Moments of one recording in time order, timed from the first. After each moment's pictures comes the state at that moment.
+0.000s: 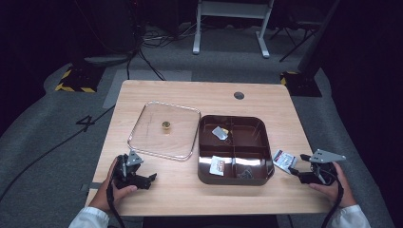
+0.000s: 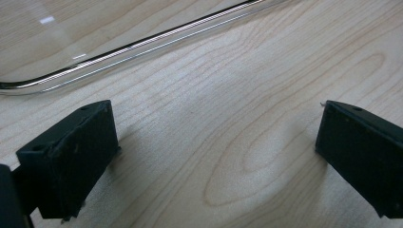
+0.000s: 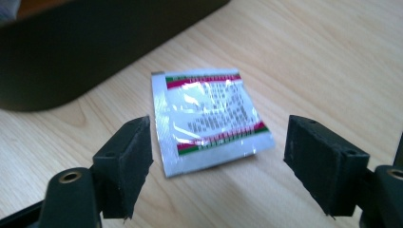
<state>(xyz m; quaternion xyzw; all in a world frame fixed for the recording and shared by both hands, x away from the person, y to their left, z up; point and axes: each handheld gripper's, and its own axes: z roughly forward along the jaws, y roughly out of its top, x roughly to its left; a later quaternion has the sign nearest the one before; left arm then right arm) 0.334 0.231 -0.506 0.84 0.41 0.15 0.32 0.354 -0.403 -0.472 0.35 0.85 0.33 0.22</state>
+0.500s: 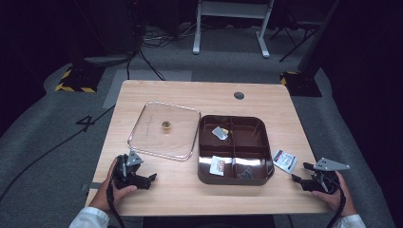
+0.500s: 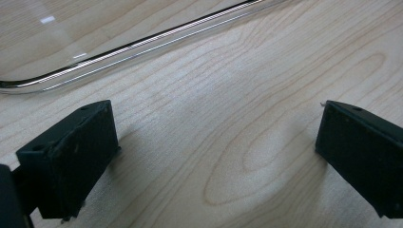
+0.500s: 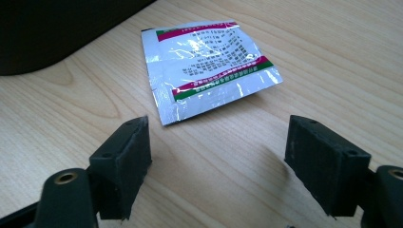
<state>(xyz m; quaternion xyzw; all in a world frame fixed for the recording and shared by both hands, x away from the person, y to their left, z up) 0.333 0.231 -0.506 0.84 0.42 0.15 0.32 0.338 -0.421 -0.500 0.39 0.83 0.35 0.20</state>
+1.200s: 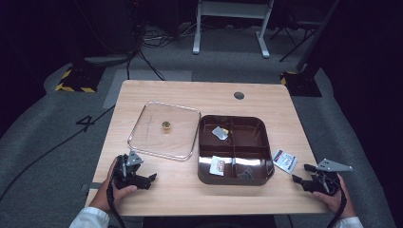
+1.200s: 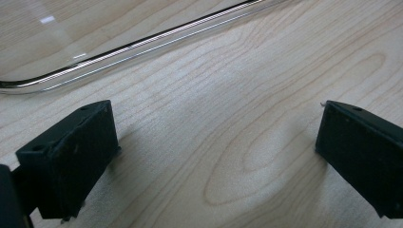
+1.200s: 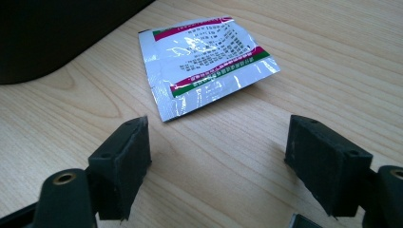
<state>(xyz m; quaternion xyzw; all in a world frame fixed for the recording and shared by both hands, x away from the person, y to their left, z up) 0.333 0.231 -0.506 0.84 0.42 0.15 0.32 0.336 -0.425 -0.504 0.41 0.81 0.36 0.19</state>
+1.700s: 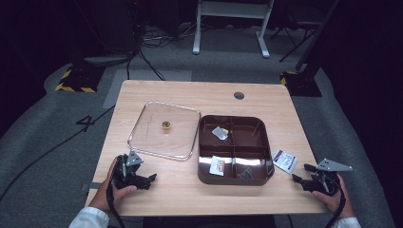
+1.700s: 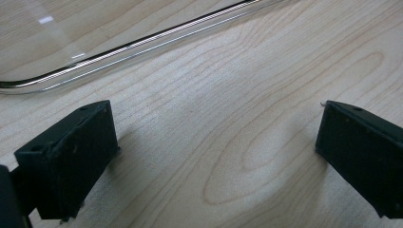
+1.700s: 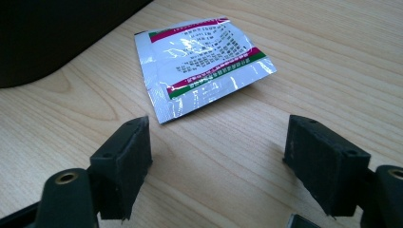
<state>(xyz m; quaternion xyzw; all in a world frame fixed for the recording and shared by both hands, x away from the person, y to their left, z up) 0.334 0.231 -0.506 0.84 0.41 0.15 0.32 0.336 -0.425 -0.504 0.42 0.81 0.36 0.19</state>
